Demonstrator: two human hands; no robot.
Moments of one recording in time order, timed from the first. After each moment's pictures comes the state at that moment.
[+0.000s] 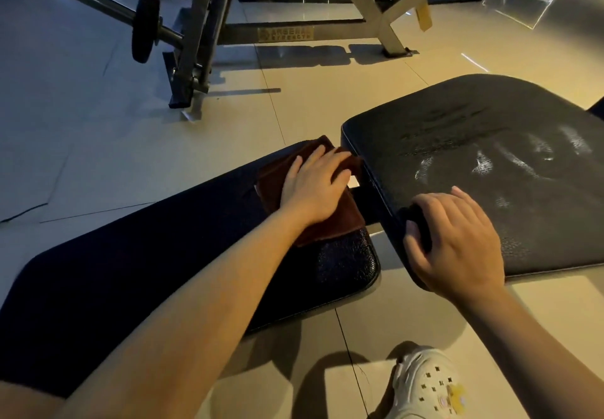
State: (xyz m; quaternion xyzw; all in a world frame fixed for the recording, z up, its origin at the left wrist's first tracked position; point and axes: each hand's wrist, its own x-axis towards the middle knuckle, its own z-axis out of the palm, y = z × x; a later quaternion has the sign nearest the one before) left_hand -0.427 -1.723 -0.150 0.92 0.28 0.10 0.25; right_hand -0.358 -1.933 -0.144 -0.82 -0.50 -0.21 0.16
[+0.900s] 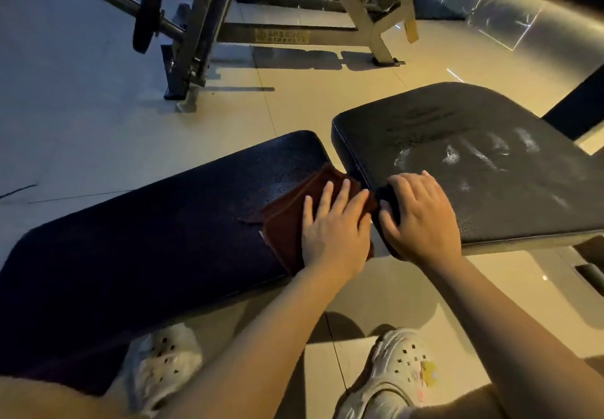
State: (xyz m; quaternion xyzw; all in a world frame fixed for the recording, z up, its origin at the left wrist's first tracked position) left_hand -0.483 -1.838 -0.155 0.93 0.31 0.09 0.20; right_hand -0.366 -1.932 -0.137 -0.84 -0.50 -0.17 0.14
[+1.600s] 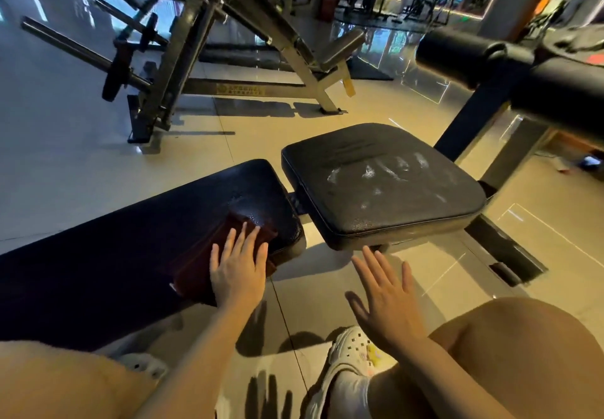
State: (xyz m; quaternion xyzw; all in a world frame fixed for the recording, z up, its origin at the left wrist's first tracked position) left_hand -0.575 -1.849 -0.182 0.88 0.40 0.17 0.20; right_hand -0.463 -2.061 -0.151 -0.92 -0.39 -0.02 -0.01
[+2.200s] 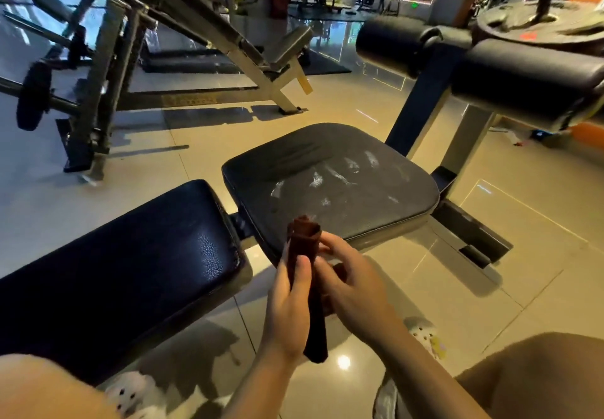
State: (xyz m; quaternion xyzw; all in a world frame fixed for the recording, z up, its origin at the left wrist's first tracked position) left_hand -0.504 -1.978 -0.101 0.57 0.19 0.19 0.78; right_hand -0.437 -2.055 -0.074 -0.79 -0.35 0.08 0.49
